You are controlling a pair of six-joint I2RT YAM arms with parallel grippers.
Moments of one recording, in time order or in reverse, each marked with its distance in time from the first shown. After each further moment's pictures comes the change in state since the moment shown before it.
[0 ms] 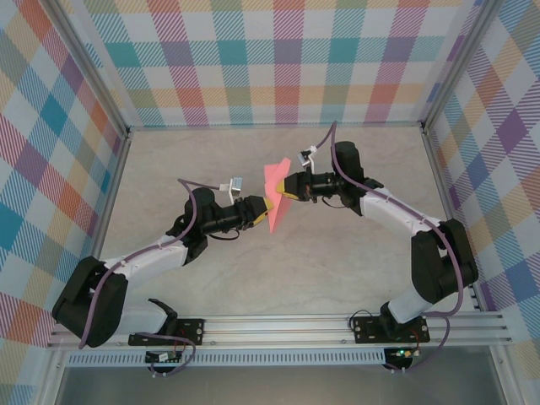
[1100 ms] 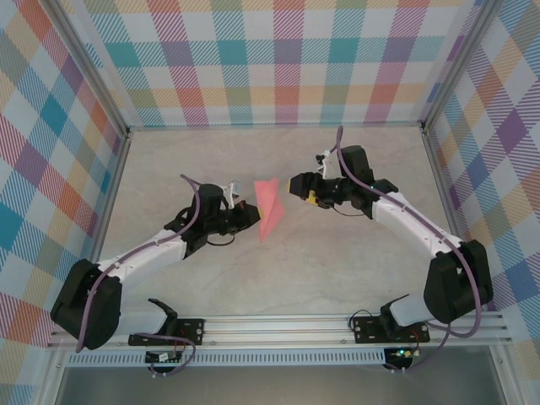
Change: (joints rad) left arm -0.011 -0.021 0.134 -0.558 -0.259 0.363; right arm -0.010 -0.162 0.008 -0.398 0.411 -0.213
